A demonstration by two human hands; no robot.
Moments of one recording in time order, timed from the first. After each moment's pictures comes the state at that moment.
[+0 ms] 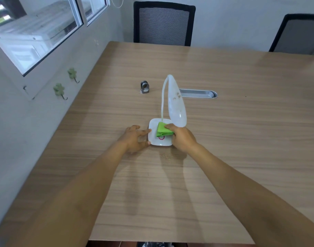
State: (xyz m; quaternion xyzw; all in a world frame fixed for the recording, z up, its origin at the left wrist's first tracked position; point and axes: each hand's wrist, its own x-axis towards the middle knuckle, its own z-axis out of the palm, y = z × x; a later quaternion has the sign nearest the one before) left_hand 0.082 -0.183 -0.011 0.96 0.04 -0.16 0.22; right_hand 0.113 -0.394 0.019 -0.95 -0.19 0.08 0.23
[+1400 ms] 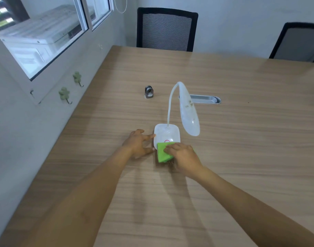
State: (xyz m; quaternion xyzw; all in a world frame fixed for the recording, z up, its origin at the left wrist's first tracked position) left_hand 0.087 -0.174 -0.018 0.96 0.03 -0.15 0.24; right_hand 0.074 -0.391 0.003 -0.94 -0.32 0.07 0.05
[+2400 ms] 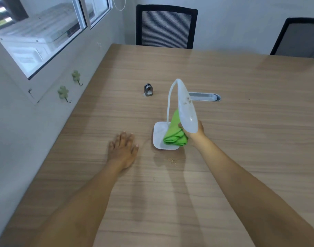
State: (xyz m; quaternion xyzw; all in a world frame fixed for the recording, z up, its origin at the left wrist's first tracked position) left_hand 0.052 -0.153 -0.059 0.98 0.14 -0.12 0.12; right_hand 0.141 -0.381 0.040 -0.82 0.15 0.08 0.55
